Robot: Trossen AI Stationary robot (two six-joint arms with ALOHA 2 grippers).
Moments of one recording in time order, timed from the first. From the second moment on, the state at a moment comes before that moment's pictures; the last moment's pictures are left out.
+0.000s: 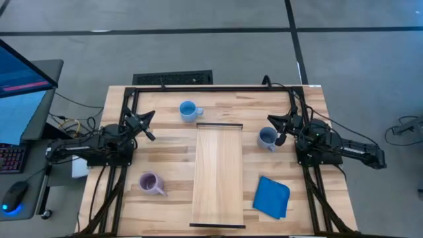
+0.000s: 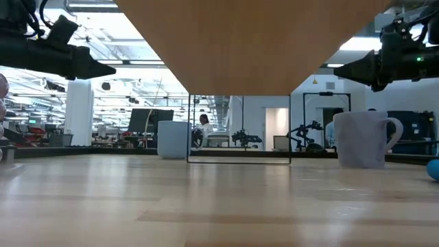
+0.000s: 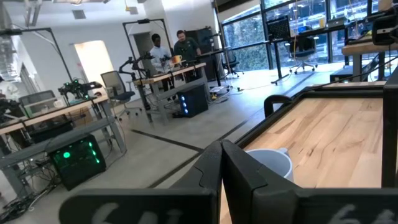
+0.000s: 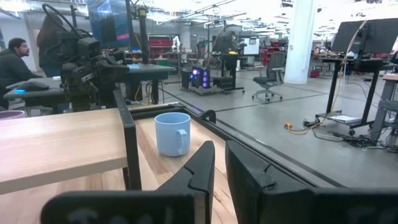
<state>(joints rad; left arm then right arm) 0.10 0.00 0.01 0.08 -0.69 0.27 -0.26 0.00 0.00 0.04 0.18 -0.06</state>
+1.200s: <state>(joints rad) 0.10 0.00 0.01 0.08 -0.69 0.06 -0.26 0.00 0.00 0.06 0.18 0.08</state>
